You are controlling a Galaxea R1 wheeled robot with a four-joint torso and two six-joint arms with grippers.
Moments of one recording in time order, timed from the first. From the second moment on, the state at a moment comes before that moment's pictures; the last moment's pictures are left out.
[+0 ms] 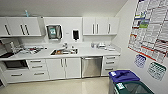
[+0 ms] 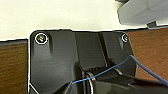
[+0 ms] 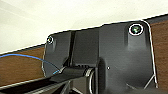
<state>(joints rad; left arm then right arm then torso) 1.47 2.81 -2.35 0.02 -0.03 0.00 -1.50 2.75 -2.29 0.02 0.04 0.00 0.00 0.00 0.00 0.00</state>
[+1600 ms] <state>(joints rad) 1.48 2.81 -2.35 0.02 -0.03 0.00 -1.50 2.76 -2.29 0.02 0.04 0.00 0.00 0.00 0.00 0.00</state>
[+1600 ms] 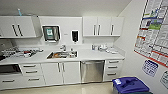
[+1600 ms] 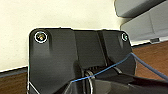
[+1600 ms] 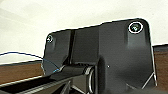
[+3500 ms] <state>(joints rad) 1.47 2.81 -2.35 0.02 -0.03 0.00 -1.50 2.76 -2.29 0.02 0.04 0.00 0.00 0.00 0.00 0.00</state>
